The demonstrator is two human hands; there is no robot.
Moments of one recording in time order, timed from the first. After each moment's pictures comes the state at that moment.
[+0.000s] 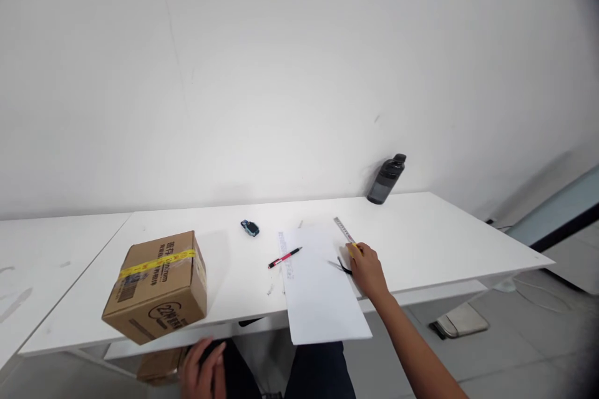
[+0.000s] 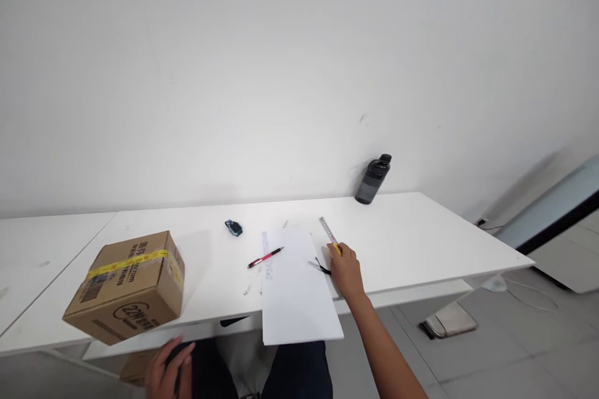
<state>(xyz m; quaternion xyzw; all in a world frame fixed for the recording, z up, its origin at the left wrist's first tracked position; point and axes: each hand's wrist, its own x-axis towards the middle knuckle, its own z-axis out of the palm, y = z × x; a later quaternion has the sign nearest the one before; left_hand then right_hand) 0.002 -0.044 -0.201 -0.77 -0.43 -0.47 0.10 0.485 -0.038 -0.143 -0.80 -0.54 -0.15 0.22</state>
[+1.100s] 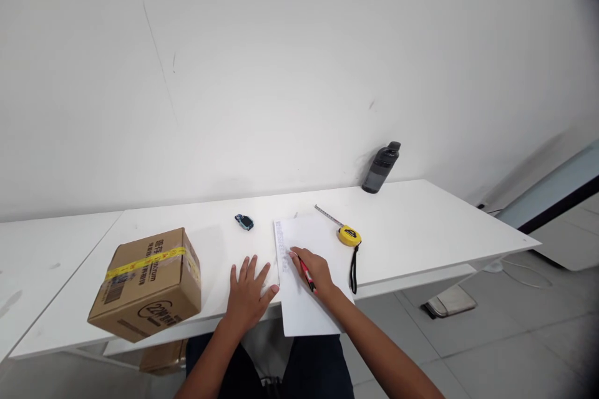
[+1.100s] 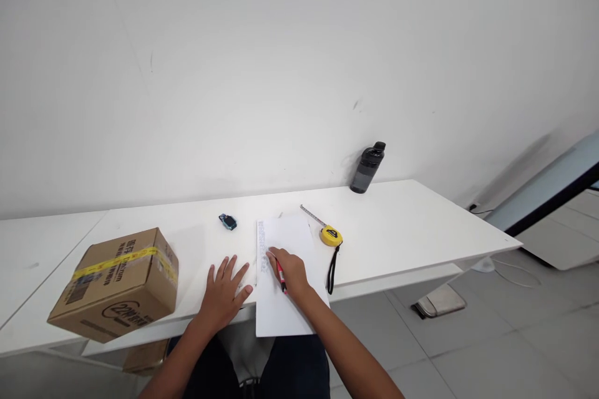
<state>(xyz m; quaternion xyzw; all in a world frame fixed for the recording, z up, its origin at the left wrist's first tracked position) 0.131 0.034 -0.138 -0.90 -0.39 -0.20 0.02 0.351 -0.014 -0.118 -0.66 -0.63 0.03 0.40</state>
